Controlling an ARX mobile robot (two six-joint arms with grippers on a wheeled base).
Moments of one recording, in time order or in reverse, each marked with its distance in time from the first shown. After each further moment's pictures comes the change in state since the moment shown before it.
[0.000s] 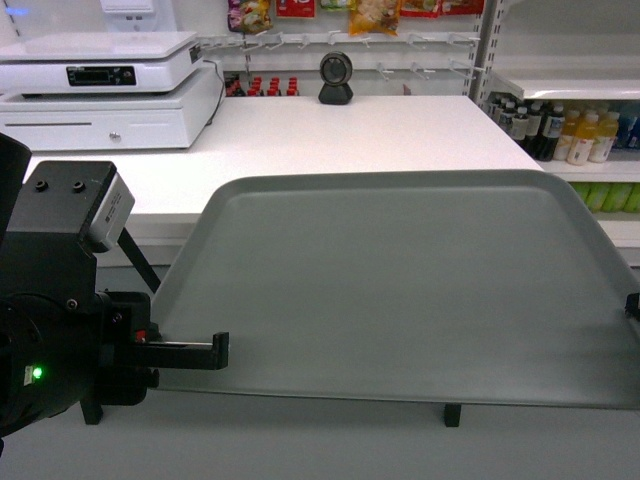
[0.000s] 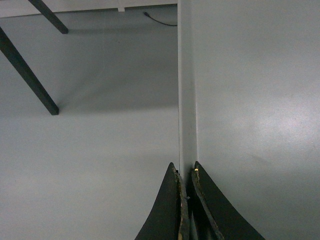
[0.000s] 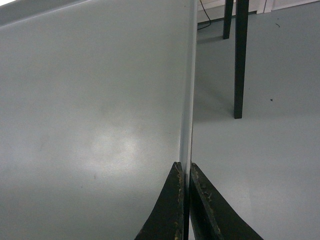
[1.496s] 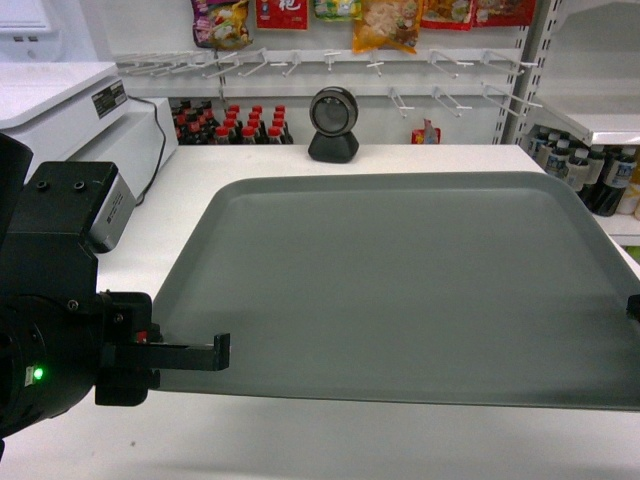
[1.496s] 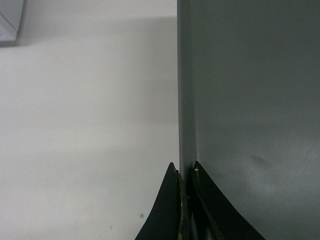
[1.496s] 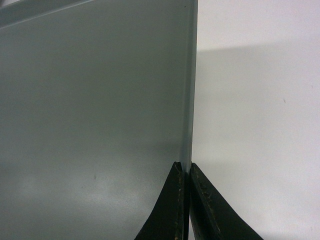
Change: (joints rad) left arm 0.000 0.000 0.000 -0.001 0.003 0.000; right arm -0.005 0.001 0.000 -0.001 -0.003 0.000
